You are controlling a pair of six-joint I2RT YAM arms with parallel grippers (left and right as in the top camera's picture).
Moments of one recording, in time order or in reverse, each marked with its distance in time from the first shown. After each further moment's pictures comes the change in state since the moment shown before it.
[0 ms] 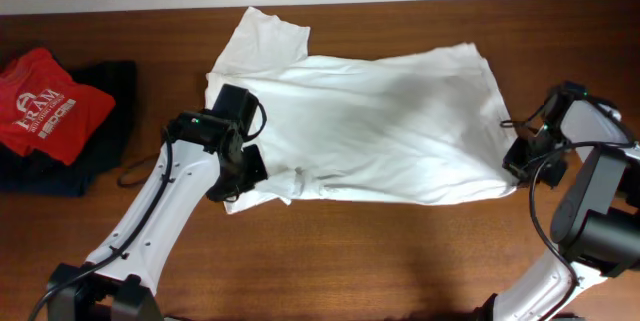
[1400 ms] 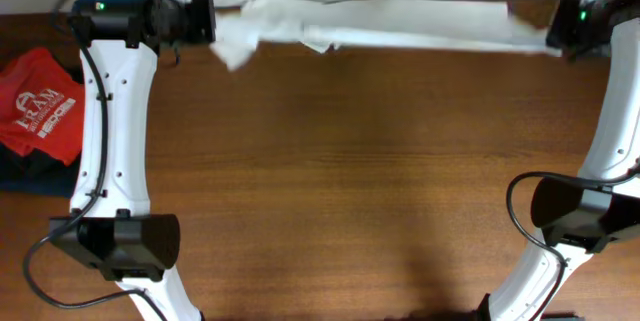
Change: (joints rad) left arm 0.242 0.417 1.061 -0.119 0.098 0.547; right arm 0.148 0.101 1.199 -0.570 0.040 -0.192
